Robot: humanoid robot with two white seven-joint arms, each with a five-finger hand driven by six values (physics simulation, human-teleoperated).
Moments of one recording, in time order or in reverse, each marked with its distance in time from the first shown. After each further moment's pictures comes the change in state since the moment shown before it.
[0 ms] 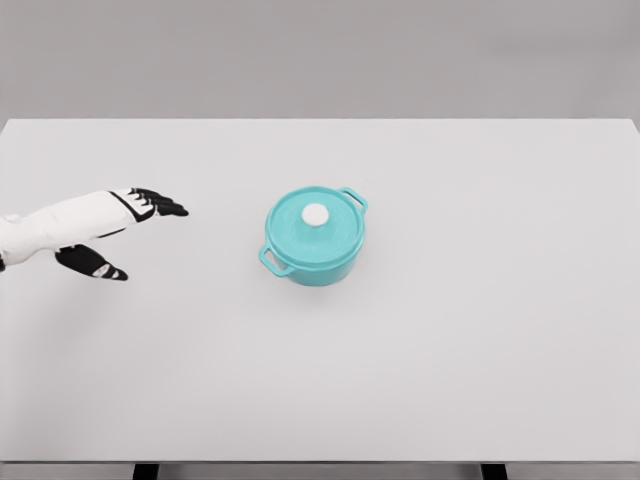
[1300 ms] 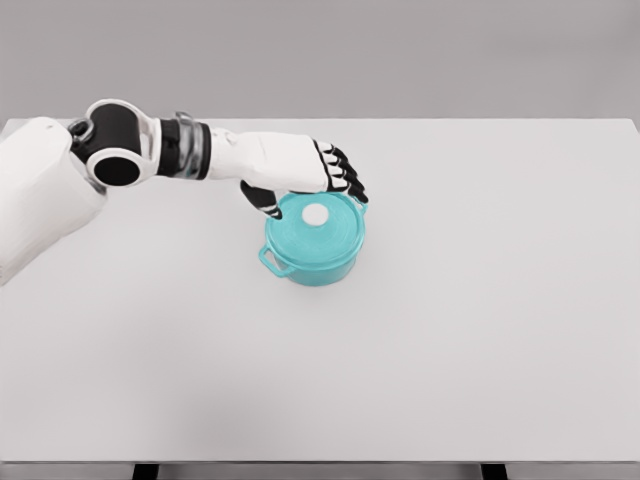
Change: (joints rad) left arm -0.715 -0.323 -0.681 0.132 -0.165 0.000 0.000; right arm -0.005 0.000 -0.008 -0.003 -0.009 0.005 -0.004
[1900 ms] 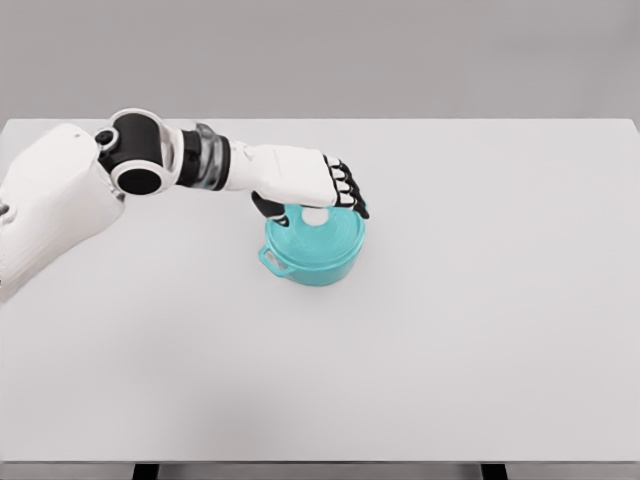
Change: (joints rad) left arm -0.002 -0.038 -0.037 0.018 -0.082 0.000 0.000; right arm 0.002 0.000 0.000 0.000 0.000 0.000 0.000
